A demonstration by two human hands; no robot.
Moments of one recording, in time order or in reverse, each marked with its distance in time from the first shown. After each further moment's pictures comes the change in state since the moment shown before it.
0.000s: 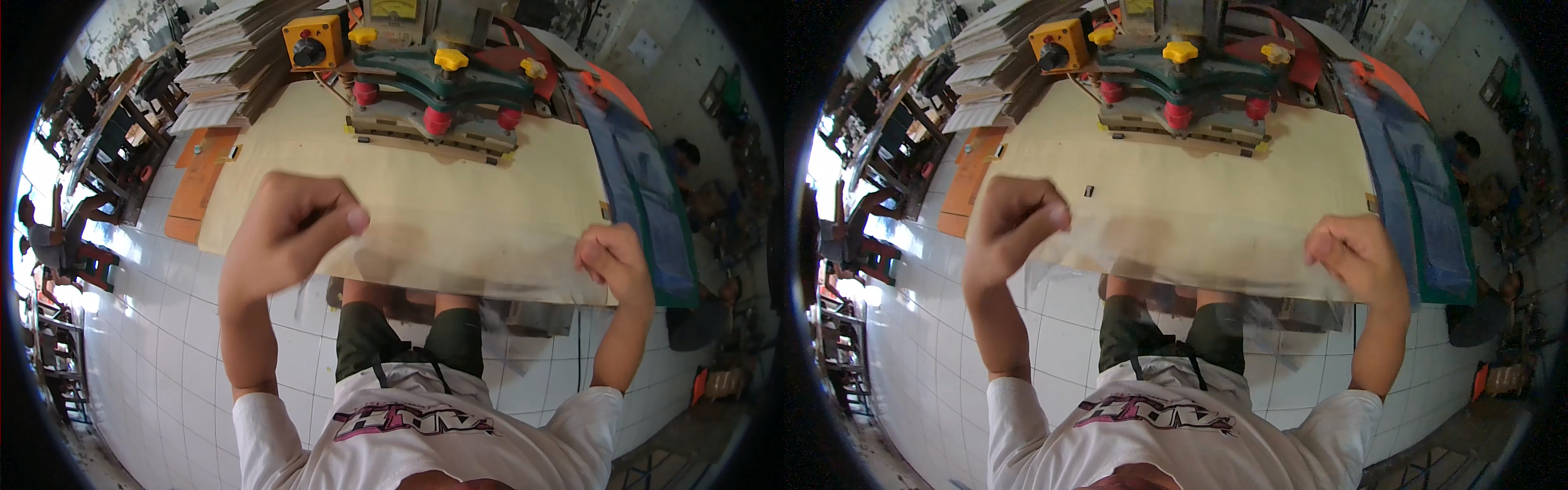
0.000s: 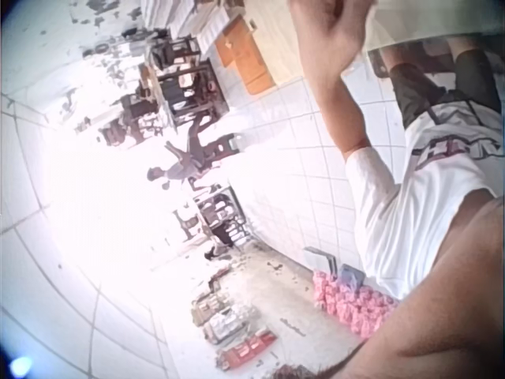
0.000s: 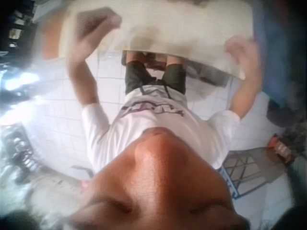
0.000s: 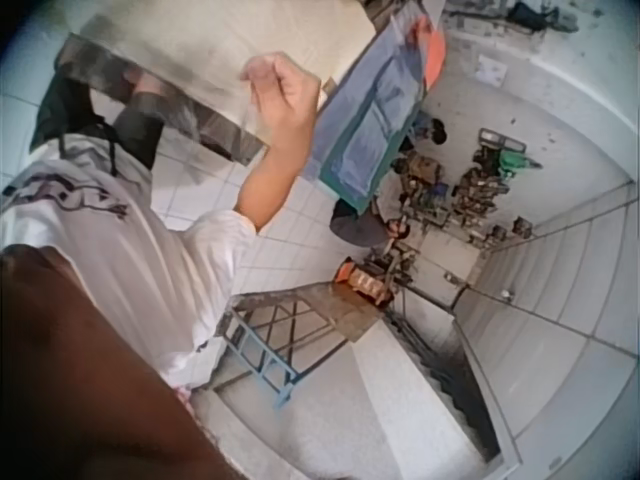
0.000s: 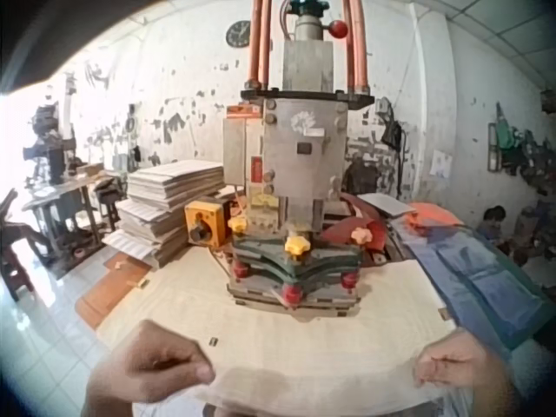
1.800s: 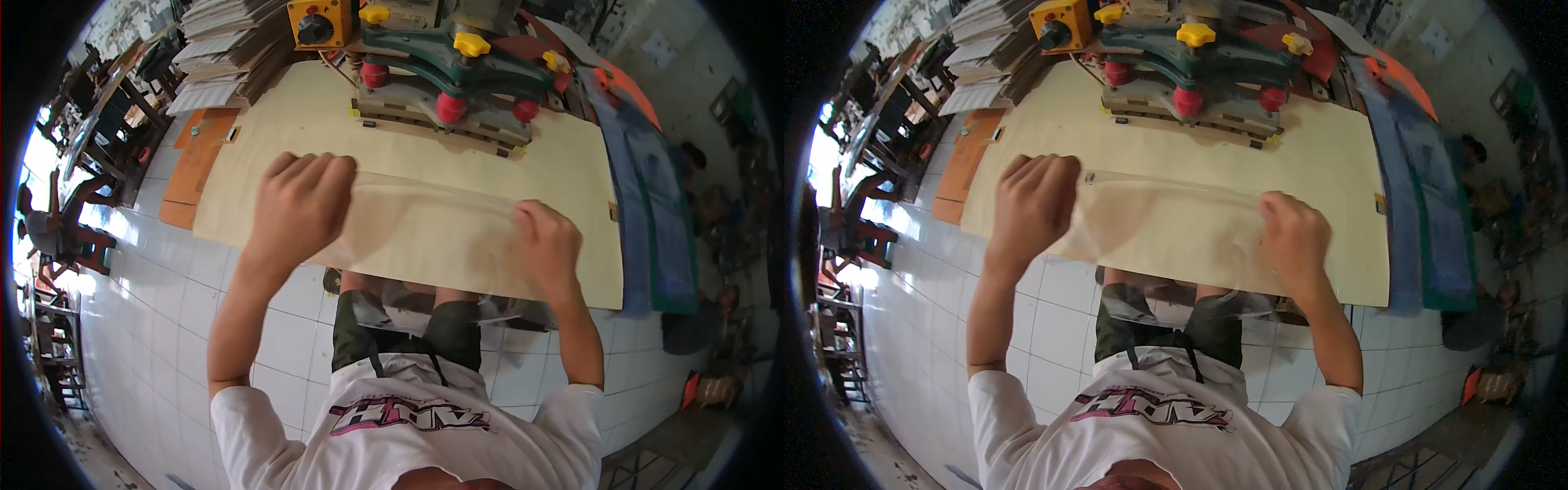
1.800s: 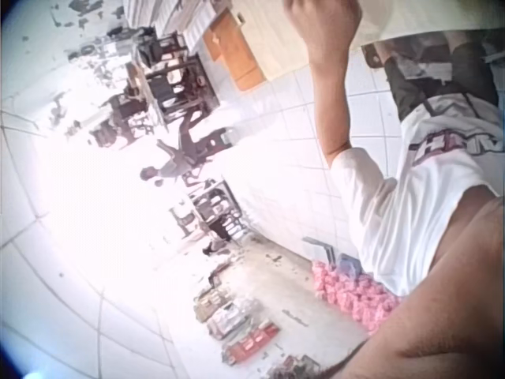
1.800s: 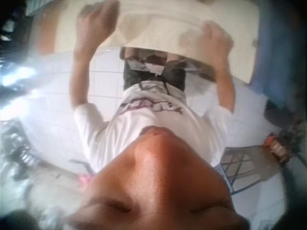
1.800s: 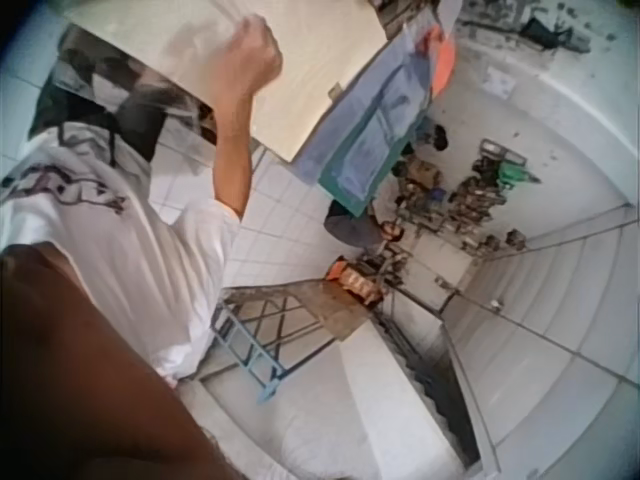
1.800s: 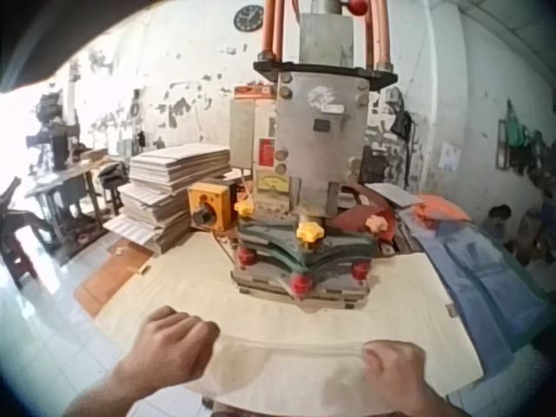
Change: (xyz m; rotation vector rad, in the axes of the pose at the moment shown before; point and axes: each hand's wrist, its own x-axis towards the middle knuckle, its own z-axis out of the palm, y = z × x) left_hand 0.018 -0.076 0.023 0.926 0.308 0.484; right_hand 0.051 0.091 0.088 -0.777 0.512 -0.096
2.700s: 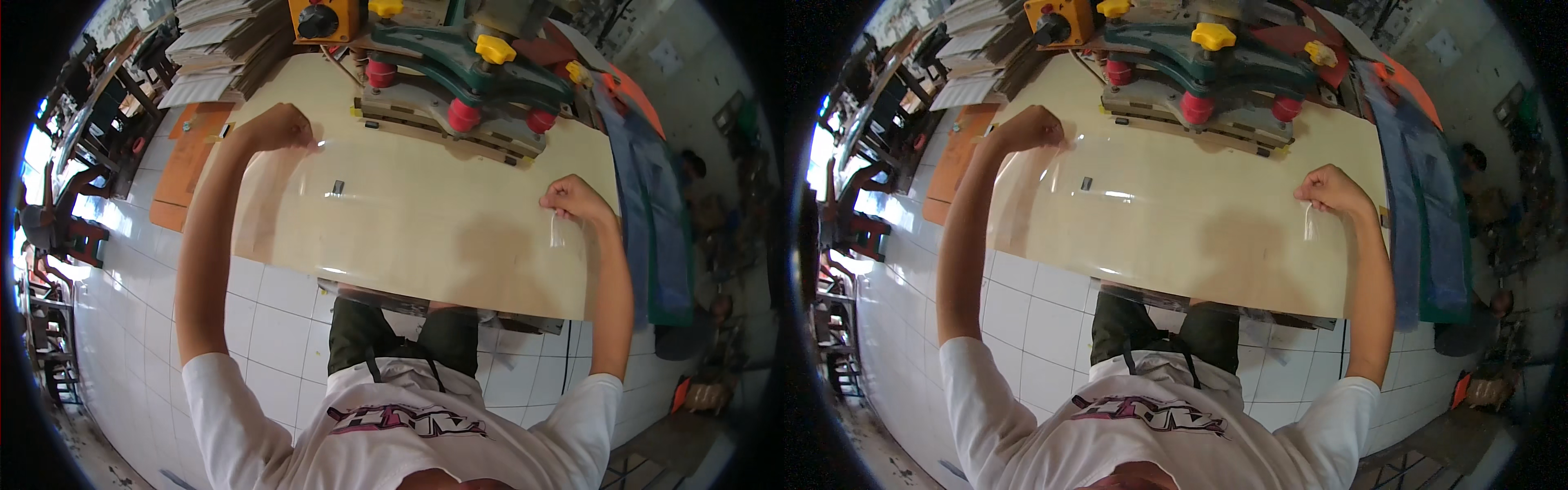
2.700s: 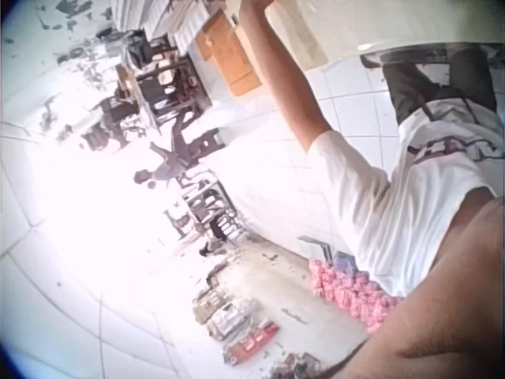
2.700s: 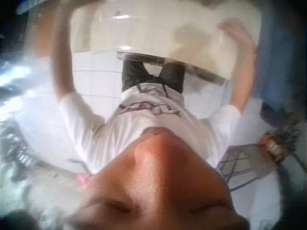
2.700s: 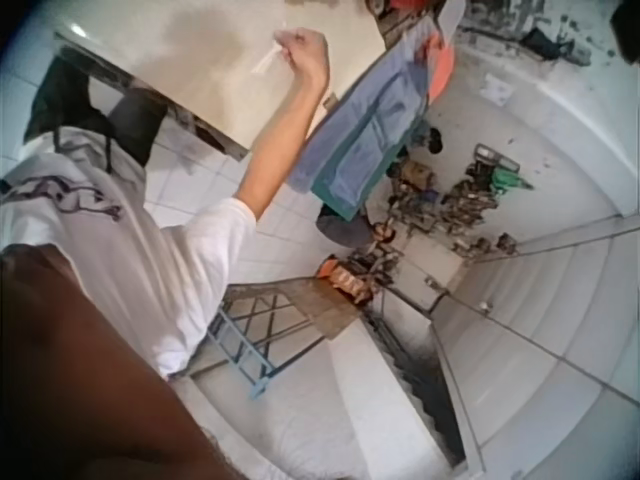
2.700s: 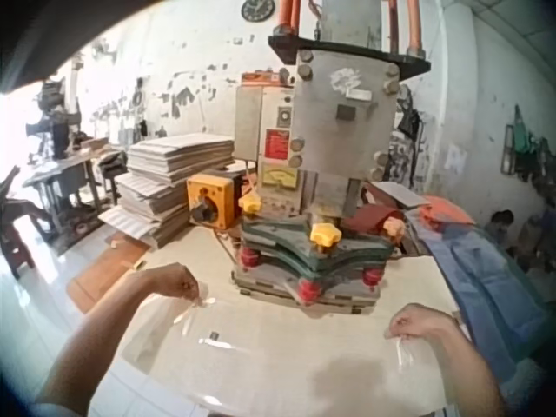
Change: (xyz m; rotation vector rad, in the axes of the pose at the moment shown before) left_hand -0.006 -0.211 0.109 -0.432 -0.816 -0.353; right_hand 0.097 0.147 0.030 0.481 -0.919 0.503
